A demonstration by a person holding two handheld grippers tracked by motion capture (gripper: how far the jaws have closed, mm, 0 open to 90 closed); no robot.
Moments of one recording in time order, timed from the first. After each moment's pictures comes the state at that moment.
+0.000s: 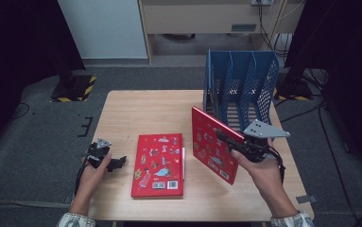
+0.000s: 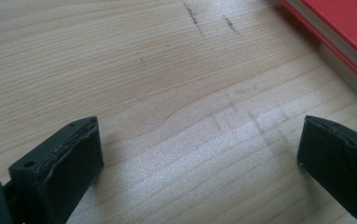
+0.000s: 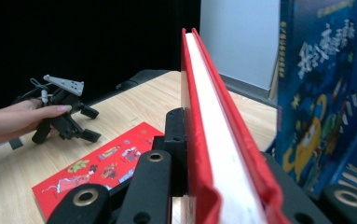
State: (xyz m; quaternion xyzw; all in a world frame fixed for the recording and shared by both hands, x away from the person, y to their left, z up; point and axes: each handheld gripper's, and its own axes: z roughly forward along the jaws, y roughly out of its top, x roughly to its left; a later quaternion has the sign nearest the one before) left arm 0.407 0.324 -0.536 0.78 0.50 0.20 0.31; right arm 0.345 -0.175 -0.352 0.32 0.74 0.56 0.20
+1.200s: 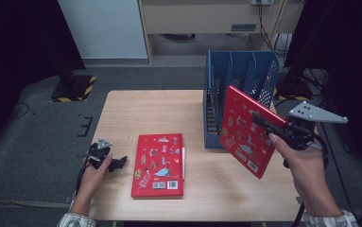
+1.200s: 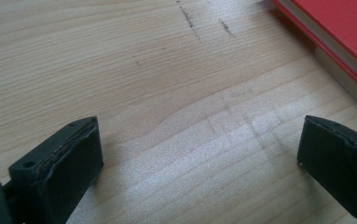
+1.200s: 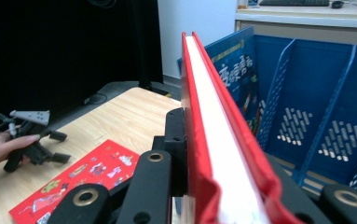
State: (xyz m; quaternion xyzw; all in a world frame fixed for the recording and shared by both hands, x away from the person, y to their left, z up) left arm 0.406 0.321 -0.537 0.78 0.50 0.21 0.31; right arm 0.338 -0.242 -0.282 0.38 0.70 0.55 0.24
